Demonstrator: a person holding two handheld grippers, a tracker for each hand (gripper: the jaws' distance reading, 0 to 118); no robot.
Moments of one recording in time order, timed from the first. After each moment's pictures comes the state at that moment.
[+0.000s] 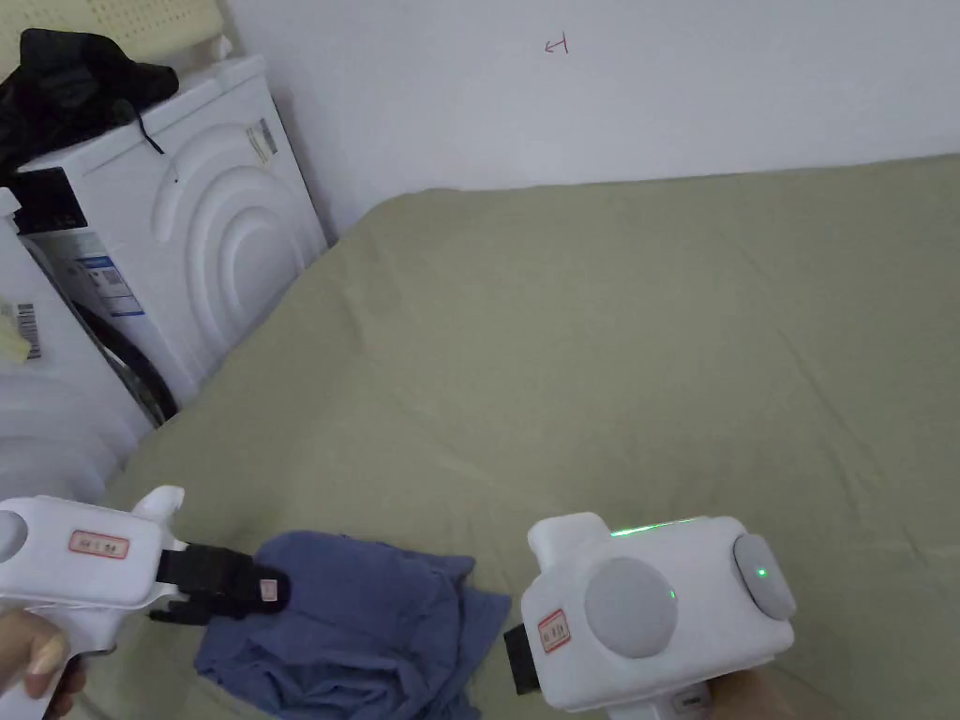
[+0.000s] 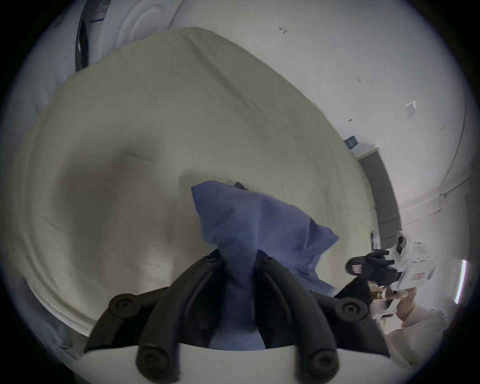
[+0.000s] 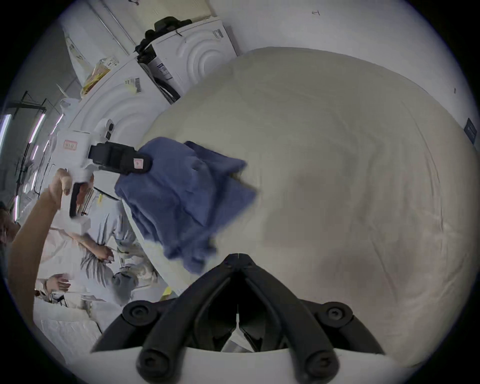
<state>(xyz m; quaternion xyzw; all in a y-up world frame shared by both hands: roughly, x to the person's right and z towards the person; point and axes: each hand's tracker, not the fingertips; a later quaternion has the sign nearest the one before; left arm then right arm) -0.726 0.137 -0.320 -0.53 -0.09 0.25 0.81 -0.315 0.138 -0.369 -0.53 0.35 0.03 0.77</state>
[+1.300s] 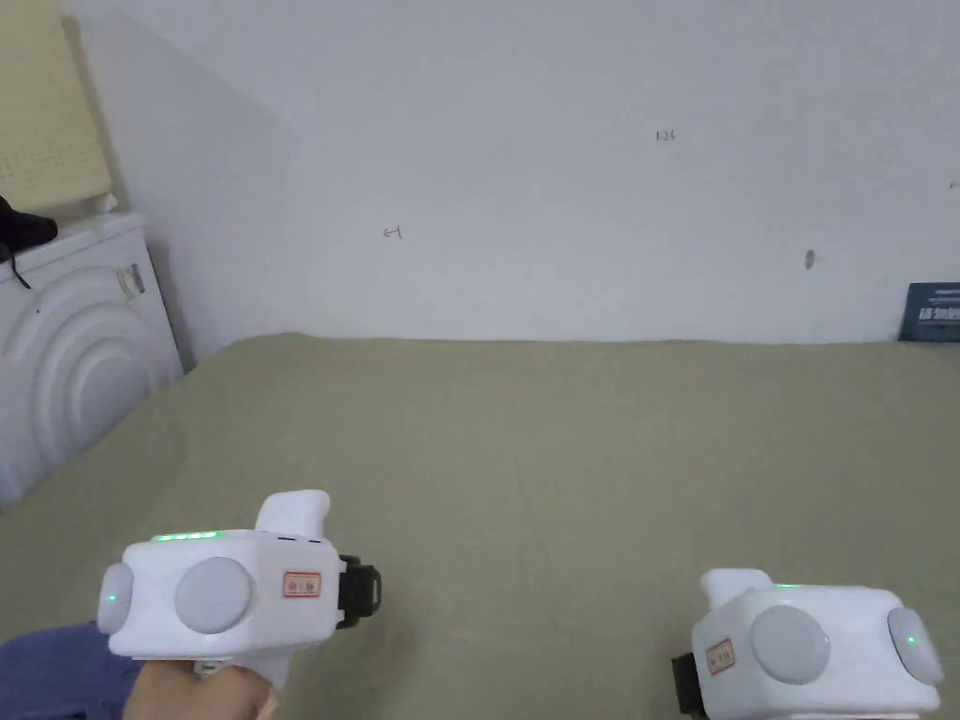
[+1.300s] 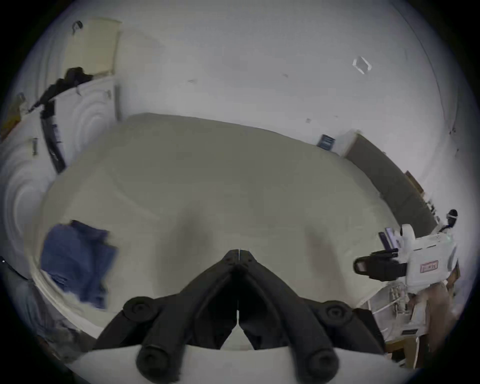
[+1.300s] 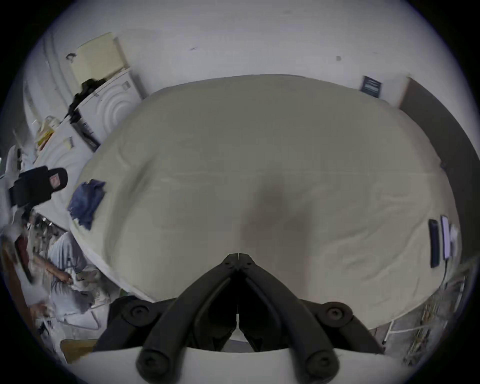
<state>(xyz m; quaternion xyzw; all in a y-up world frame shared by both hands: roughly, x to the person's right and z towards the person) -0.271 0.240 -0.287 -0.38 -0.07 0.11 0.92 0.072 0.192 -0.343 -0.49 0.12 0.00 0.86</state>
